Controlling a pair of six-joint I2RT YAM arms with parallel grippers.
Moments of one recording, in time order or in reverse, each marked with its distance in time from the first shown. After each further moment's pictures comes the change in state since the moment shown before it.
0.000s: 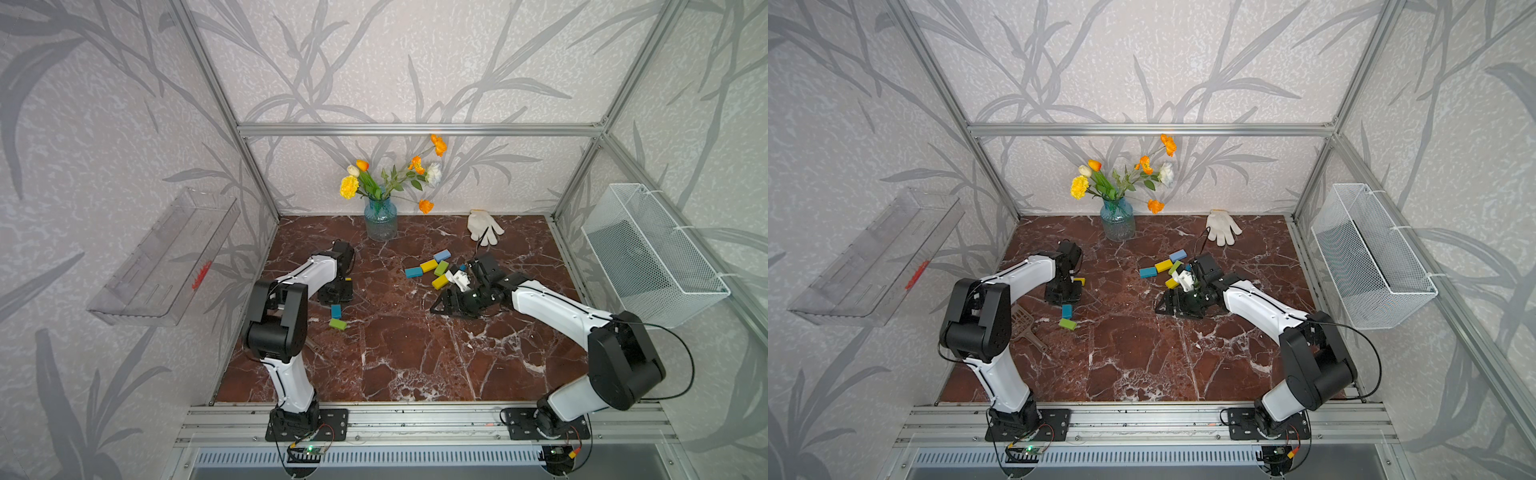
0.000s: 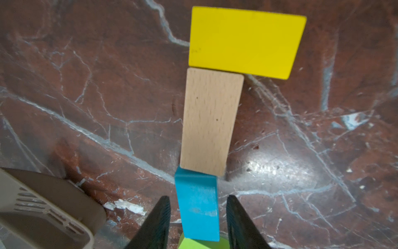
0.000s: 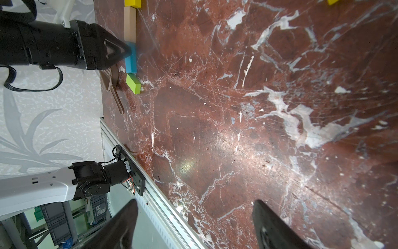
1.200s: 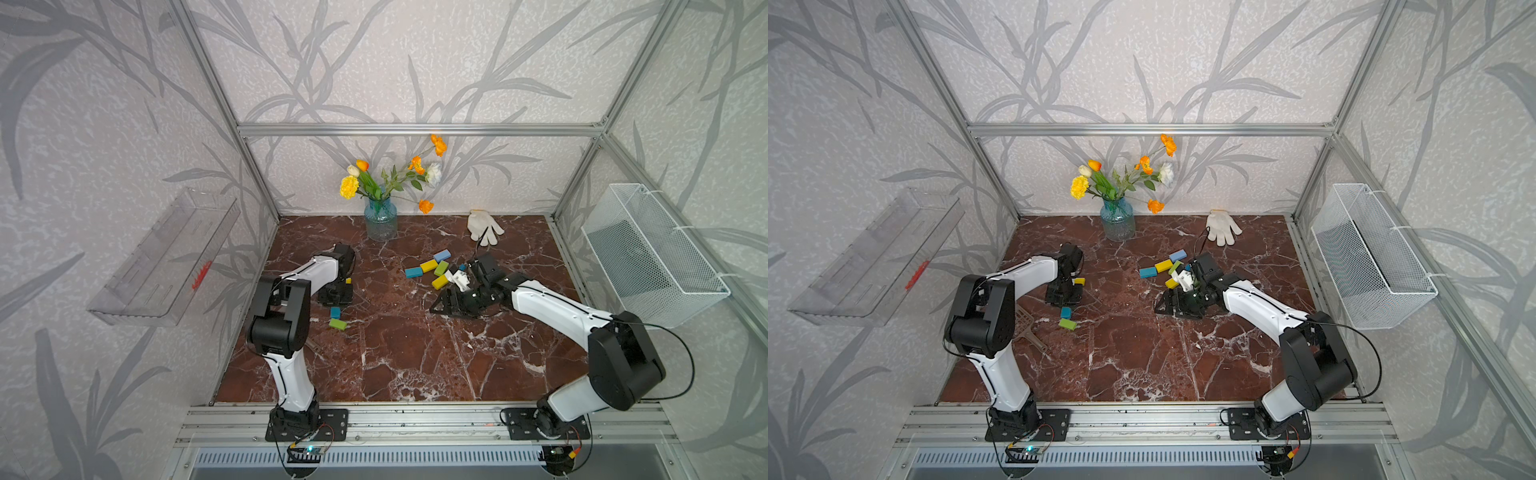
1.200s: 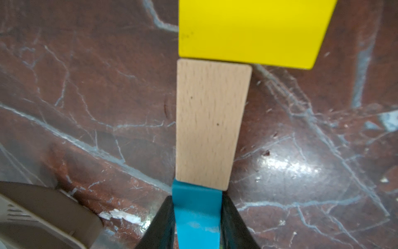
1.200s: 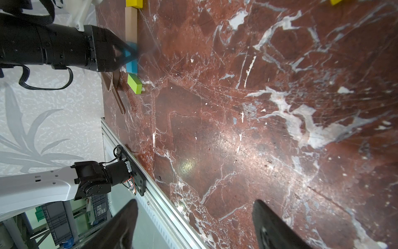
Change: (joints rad) left arm 0.001 0.042 0.000 0.004 0.003 0.037; right arm 0.003 0.000 0.004 0.000 0.000 0.008
